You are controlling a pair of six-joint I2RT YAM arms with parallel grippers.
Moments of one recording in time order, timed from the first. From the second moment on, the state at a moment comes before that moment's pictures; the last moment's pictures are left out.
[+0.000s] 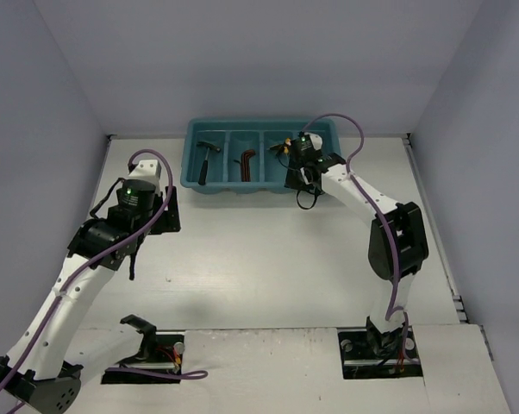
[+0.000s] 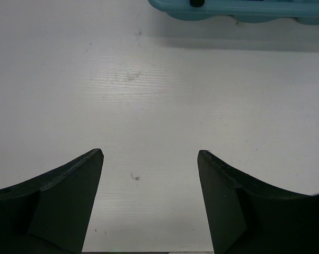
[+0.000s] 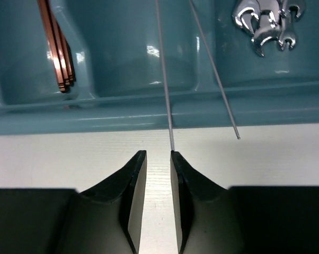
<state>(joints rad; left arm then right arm) -0.42 0.96 1.20 -0.94 -0.31 -0.32 0.47 1.89 1.54 -0.56 0.17 0.56</state>
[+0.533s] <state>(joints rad) -0.42 0.95 1.24 -0.96 -0.32 -0.30 0.45 1.75 1.54 -0.57 0.18 0.37</state>
